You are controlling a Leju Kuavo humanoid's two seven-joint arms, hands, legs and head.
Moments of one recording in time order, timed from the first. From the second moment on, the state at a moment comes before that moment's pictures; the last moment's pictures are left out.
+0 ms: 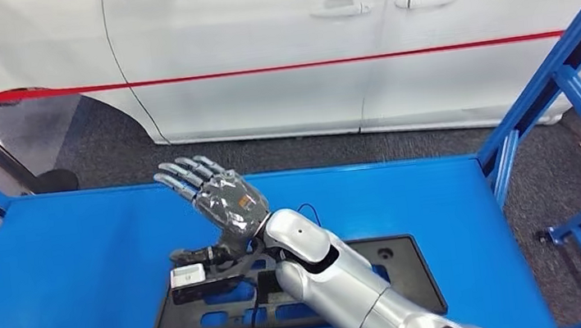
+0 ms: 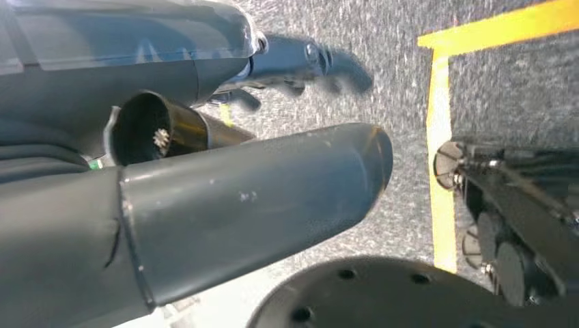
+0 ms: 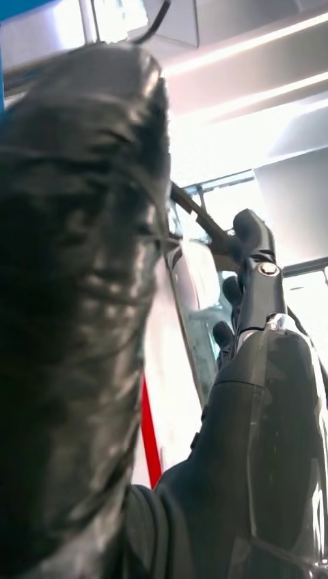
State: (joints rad) left arm -0.02 -0.22 1.56 -0.30 -1.52 -0.26 0.02; right arm -0.67 0.32 0.80 -0.85 1.00 -0.37 -0.25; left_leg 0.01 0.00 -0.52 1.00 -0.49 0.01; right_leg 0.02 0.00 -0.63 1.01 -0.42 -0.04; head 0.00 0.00
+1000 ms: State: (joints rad) left arm 0.02 -0.29 1.56 -0.39 -1.29 -0.28 0.02; right arm -0.06 -0.26 0.22 -1.74 0.34 0.08 -0.65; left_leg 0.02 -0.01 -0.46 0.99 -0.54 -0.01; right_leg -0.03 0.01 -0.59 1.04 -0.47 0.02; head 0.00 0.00
